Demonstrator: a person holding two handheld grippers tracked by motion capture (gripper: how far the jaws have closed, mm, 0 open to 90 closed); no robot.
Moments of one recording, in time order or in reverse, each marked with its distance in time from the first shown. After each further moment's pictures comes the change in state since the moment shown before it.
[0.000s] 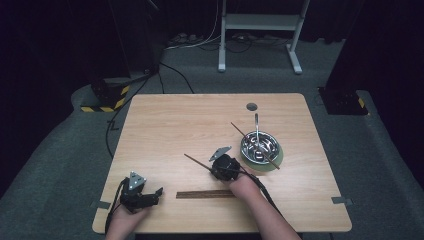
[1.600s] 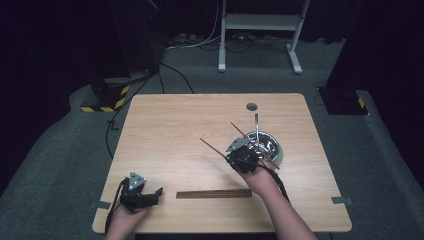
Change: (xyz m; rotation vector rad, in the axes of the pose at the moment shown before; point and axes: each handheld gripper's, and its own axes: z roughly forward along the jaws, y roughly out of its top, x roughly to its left) left arm 0.000 0.000 0.000 0.000 0.000 0.001; right arm -0.026 -0.003 -0.069 -0.060 -0.135 0.018
